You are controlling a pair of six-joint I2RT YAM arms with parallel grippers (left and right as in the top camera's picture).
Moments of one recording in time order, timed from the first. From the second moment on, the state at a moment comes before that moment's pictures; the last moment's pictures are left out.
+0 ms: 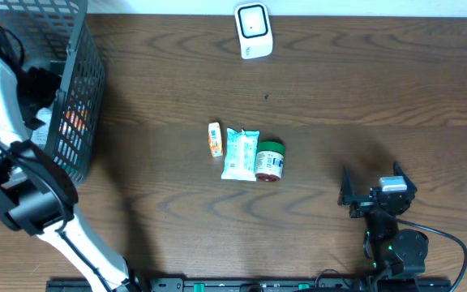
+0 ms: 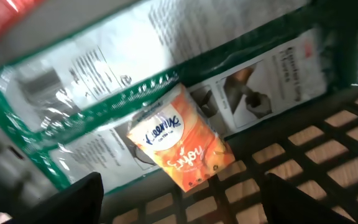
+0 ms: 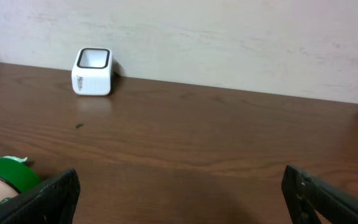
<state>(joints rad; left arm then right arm) 0.47 2.13 1.98 -1.27 0.07 -0.61 0.04 0.01 0.01 -0.07 -0.02 -0.08</state>
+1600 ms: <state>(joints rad) 0.64 2.08 1.85 -1.06 -0.01 -0.71 0.04 0.01 0.01 -0.07 -0.02 -0.08</state>
